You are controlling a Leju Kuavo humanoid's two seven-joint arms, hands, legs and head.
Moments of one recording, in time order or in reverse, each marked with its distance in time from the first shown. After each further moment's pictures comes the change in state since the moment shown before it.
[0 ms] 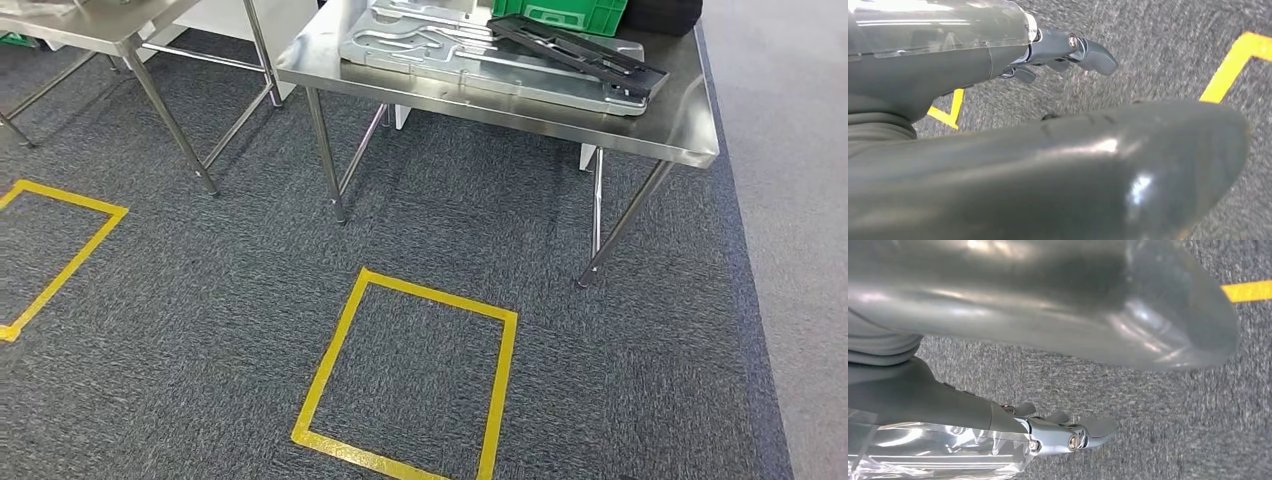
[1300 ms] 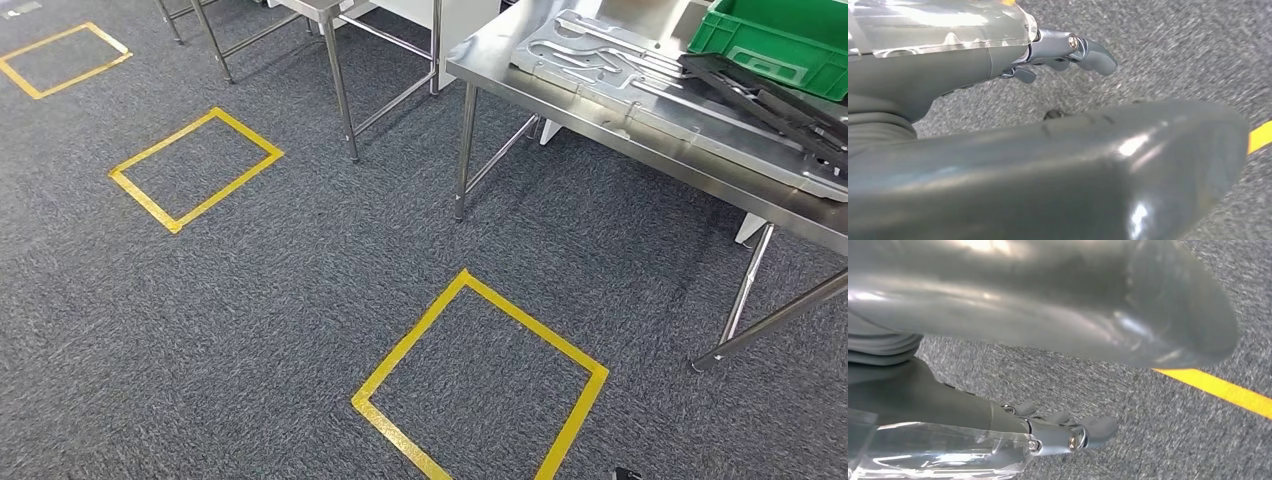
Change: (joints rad) left arm 0.004 0.002 0.001 0.000 0.000 0.003 -0.003; right arm -0.011 0.003 0.000 -0.002 0.010 0.012 0.001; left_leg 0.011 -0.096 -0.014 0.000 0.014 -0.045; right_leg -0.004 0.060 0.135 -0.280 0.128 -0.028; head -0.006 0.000
